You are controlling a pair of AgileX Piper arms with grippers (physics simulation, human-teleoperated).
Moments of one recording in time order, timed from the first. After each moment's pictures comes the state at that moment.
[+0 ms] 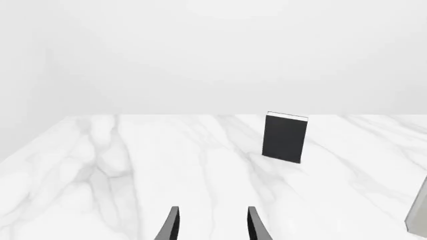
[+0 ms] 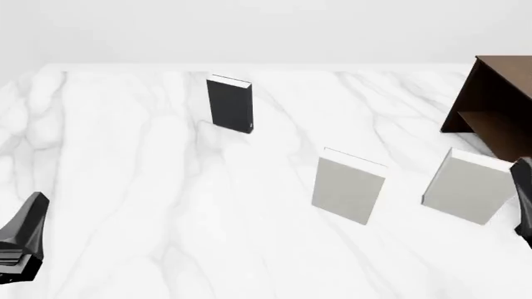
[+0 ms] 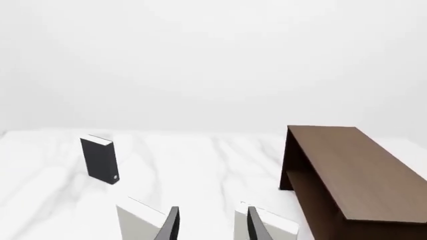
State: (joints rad) left arm 0.00 0.00 0.00 0.00 0.00; right arm 0.05 0.06 -0.20 0.08 -0.01
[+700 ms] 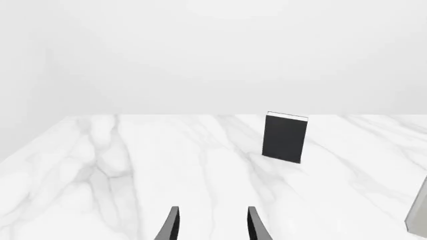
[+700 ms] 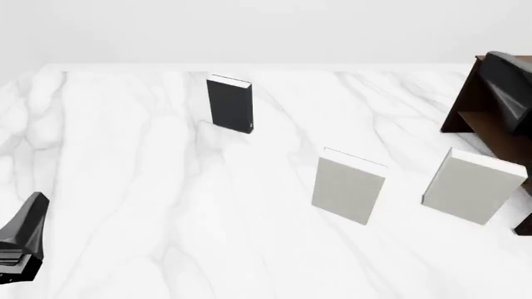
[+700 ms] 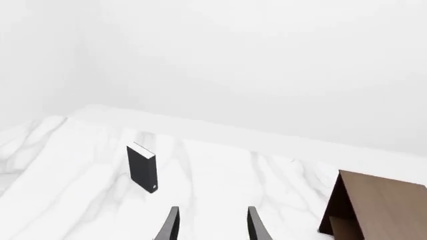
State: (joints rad) left arm 0.00 0.00 0.00 0.00 0.00; right arm 0.26 0.53 -0.61 0.10 -0.05
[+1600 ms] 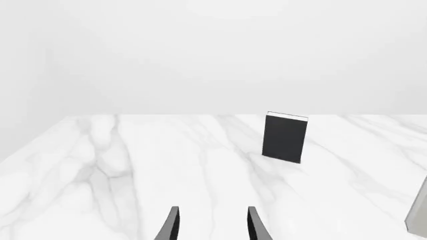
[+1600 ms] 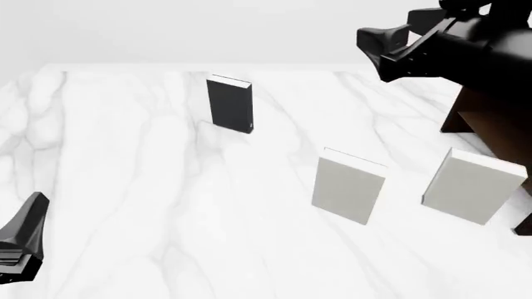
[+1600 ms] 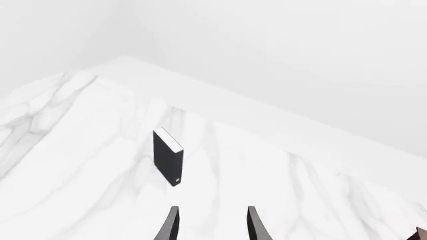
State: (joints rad) left arm 0.00 0.00 0.00 0.00 0.00; right arm 0.43 1.06 -0.90 0.03 -0.14
